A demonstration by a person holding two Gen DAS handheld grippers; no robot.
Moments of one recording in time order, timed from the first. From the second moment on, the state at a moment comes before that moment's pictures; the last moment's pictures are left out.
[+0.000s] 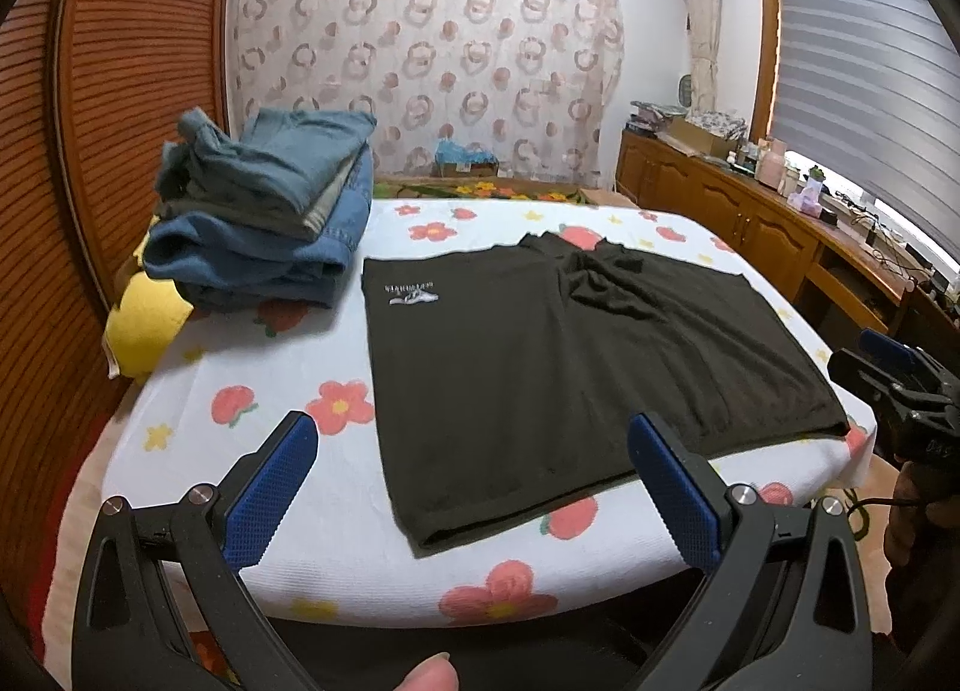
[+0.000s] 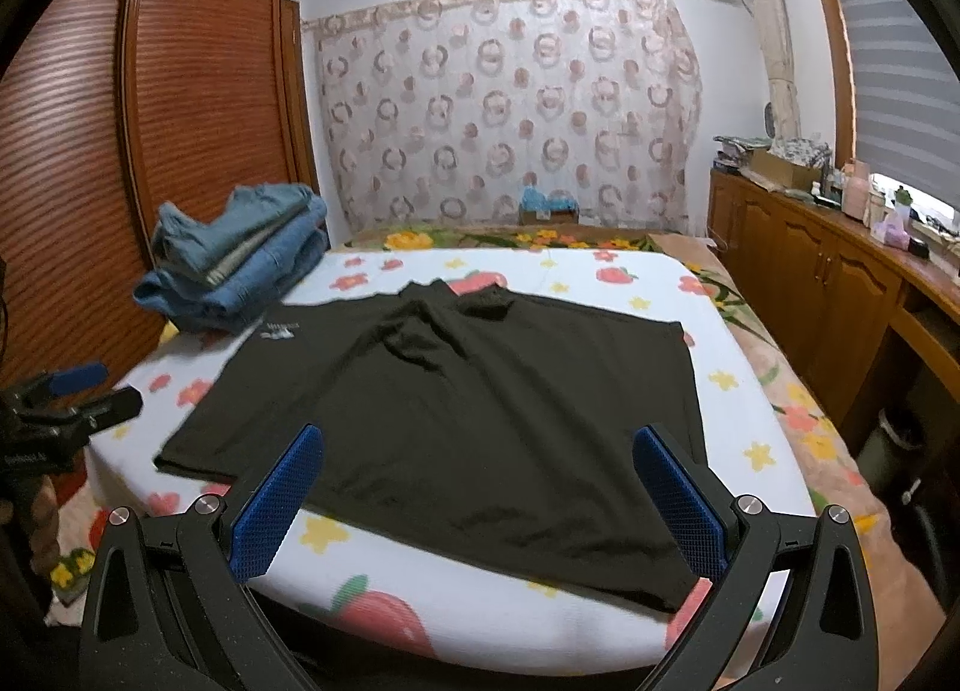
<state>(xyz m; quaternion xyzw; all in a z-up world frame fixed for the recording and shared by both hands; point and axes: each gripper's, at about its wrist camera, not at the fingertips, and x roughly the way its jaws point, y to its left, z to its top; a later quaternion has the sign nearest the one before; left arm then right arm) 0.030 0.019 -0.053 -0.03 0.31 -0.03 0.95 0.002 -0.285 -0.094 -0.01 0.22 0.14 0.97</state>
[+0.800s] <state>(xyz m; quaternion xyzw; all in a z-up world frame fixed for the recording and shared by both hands) 0.038 0.063 -0.095 -0.06 0.35 -0.01 0.94 0.021 -0.279 -0.096 -0.04 0.29 0.13 0.95</state>
